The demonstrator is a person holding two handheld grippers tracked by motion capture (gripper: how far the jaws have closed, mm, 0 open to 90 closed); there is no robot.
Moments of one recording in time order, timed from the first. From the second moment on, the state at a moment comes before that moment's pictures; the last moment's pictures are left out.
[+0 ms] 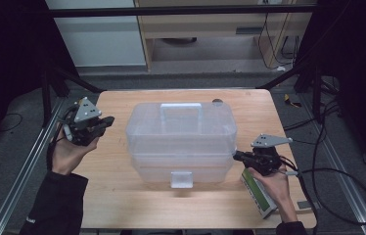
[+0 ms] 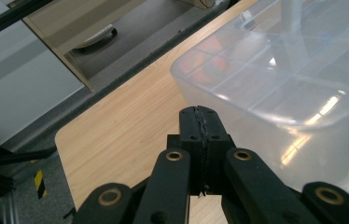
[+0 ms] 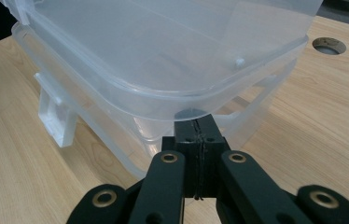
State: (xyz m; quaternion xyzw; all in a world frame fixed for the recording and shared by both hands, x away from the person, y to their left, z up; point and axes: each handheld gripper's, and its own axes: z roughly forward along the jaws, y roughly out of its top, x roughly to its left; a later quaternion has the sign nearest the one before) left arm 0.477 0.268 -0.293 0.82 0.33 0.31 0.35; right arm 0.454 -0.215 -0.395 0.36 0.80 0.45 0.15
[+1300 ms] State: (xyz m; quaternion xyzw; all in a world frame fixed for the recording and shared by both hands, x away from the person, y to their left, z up) left arm 0.450 0.264 -0.392 0.82 0.37 0.23 0.36; right arm 0.453 -0.213 -0.396 0.37 0.80 0.45 0.16
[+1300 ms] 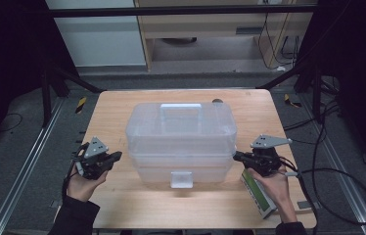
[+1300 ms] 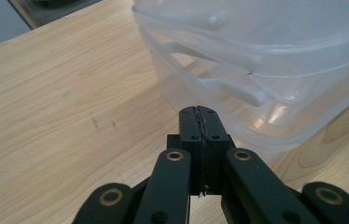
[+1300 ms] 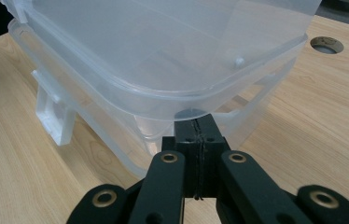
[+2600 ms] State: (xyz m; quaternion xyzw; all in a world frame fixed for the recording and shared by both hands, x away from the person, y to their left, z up) left arm 0.459 0.244 -0.375 0.81 0.34 0.24 0.42; right arm 0.459 -0.215 -0.379 0.36 0.79 0.47 0.17
